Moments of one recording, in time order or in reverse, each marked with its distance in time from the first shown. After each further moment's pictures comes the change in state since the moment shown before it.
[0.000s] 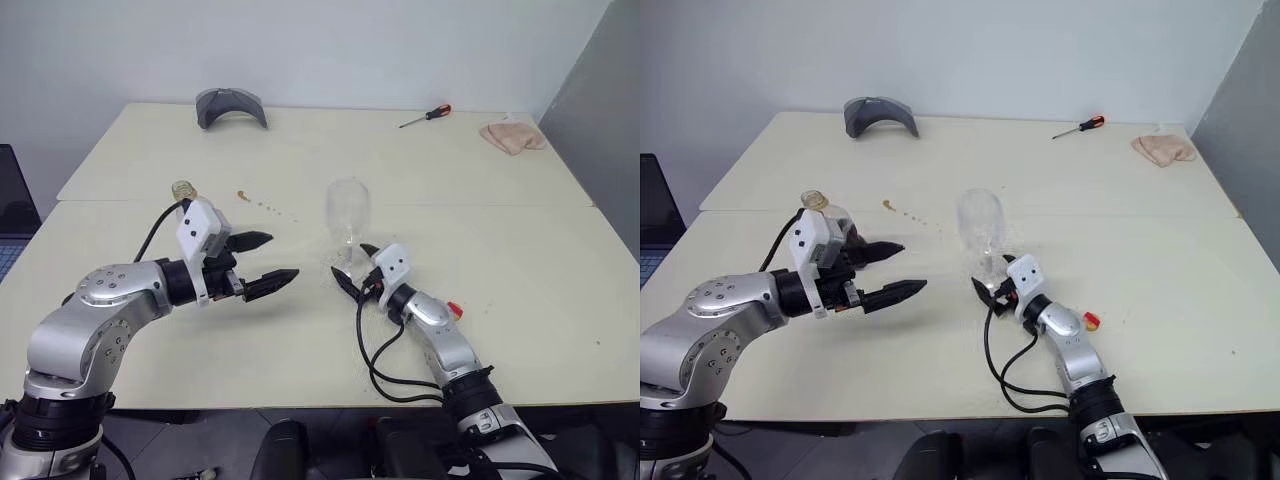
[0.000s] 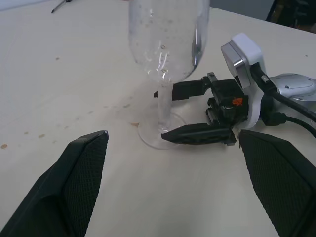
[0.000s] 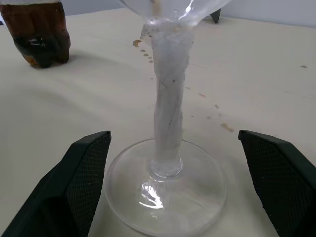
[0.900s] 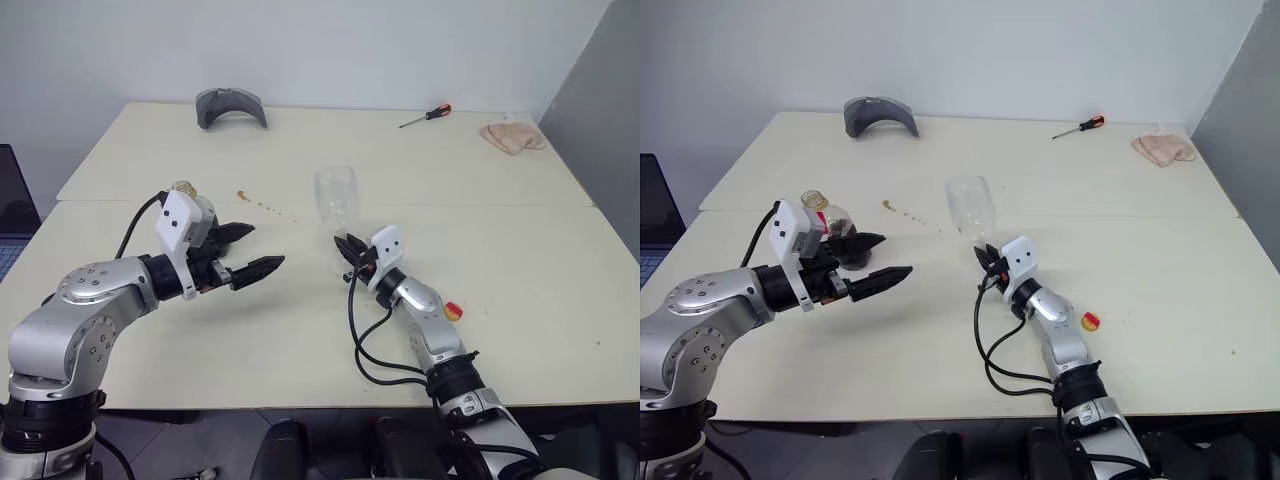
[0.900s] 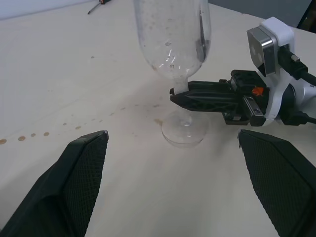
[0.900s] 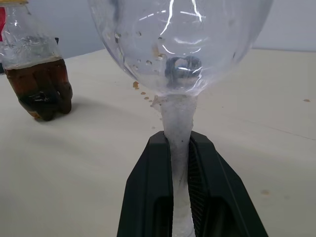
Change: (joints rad) left arm -0.003 0.002 0.068 0.008 -0.017 0.068 0.060; right arm -0.073 0.085 -0.069 0.045 0.038 -0.039 0.008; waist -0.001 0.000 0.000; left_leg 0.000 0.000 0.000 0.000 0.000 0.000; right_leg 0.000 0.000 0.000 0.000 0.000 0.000
